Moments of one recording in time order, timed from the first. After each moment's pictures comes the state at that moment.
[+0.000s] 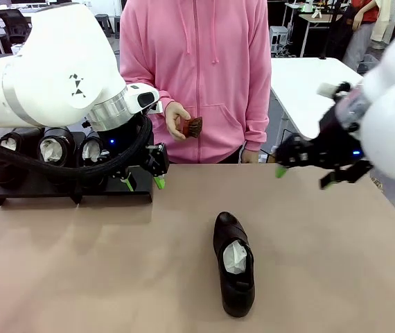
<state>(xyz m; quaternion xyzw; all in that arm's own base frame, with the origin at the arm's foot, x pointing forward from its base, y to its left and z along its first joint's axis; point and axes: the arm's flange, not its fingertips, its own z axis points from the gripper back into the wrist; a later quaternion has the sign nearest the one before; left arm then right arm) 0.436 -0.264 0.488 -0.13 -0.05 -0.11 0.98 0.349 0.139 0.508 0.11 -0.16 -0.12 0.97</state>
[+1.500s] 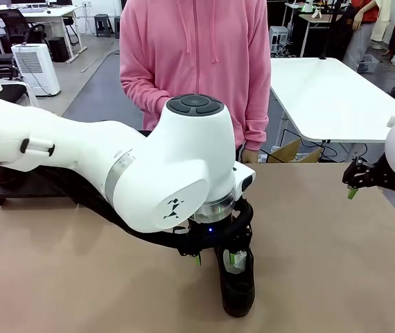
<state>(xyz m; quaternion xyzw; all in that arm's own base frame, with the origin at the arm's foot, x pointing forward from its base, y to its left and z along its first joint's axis) 0.307 -0.428 0.403 -0.07 -0.04 -0.03 1.00 0.374 0.038 0.453 -0.01 -0.11 -0.27 0.96</state>
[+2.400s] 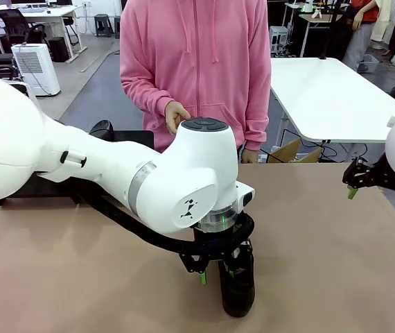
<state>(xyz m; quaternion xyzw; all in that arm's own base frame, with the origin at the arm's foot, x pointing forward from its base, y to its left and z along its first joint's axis) 0.324 -0.440 0.353 -0.05 0.04 -0.02 1.00 0.374 0.038 0.453 -0.01 -0.11 -0.27 0.96</state>
